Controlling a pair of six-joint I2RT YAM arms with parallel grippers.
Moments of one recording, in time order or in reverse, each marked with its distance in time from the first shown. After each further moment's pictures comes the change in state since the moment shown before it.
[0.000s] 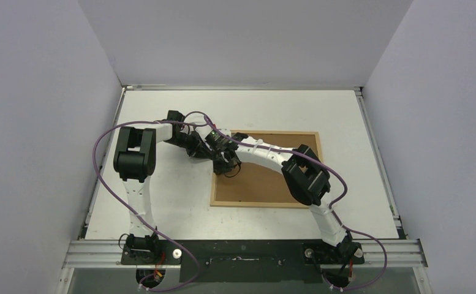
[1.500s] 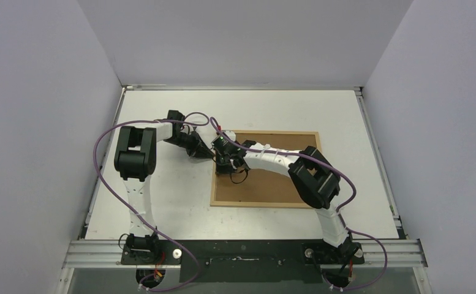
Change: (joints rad) left arm 0.003 0.020 0.028 -0.047 0.002 -0.008; right arm -0.010 -0.110 -0.227 0.252 -0.031 0.013
